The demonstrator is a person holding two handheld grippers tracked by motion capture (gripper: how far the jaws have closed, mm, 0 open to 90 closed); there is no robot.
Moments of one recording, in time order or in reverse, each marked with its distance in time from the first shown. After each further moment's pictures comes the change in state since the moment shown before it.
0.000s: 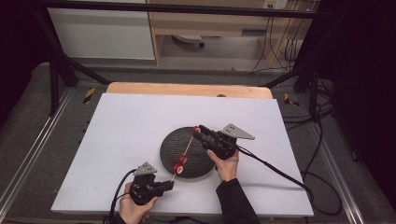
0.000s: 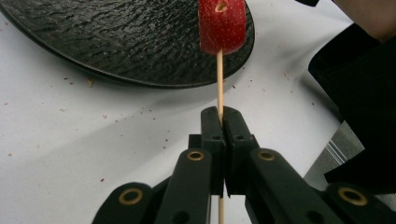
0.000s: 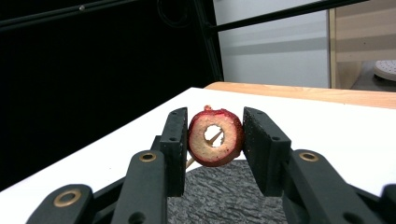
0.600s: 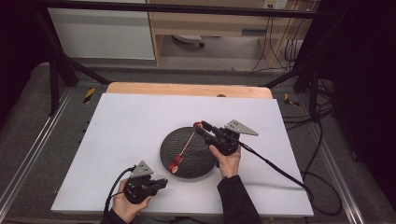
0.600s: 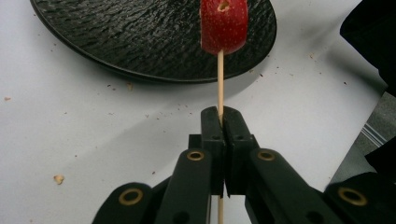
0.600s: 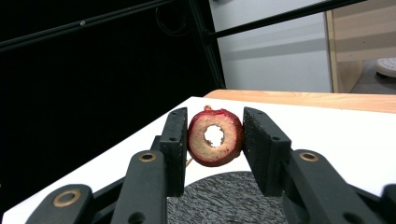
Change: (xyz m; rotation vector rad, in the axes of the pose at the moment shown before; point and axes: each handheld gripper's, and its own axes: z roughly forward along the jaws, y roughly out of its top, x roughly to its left) left arm 0.015 -0.003 -0.009 0.017 0.052 0.142; right arm -0.007 0.012 -0.001 -0.026 0.004 0.052
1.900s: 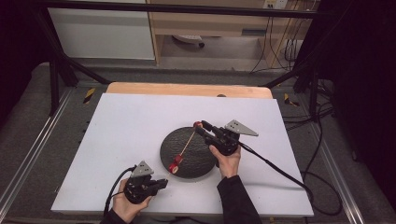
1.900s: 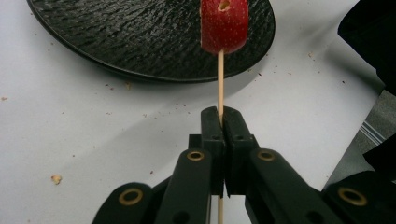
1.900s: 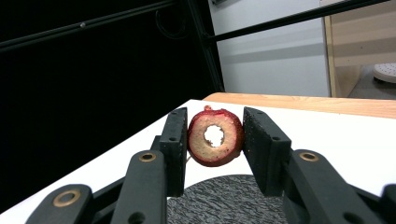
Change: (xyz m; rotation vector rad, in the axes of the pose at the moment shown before) left arm -0.001 0.001 0.000 0.008 -0.004 0.002; right arm 0.000 0.000 0.000 -0.014 -0.004 -0.016
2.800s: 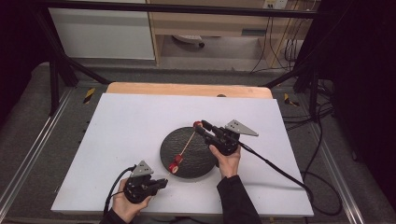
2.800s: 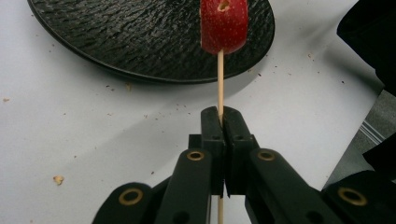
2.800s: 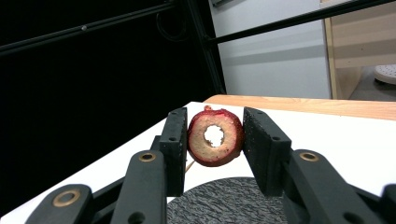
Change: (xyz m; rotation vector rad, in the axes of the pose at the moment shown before) left arm 0.001 0.001 -0.001 -0.002 -0.001 0.002; right arm 0.000 0.000 0.000 -0.011 0.002 0.005
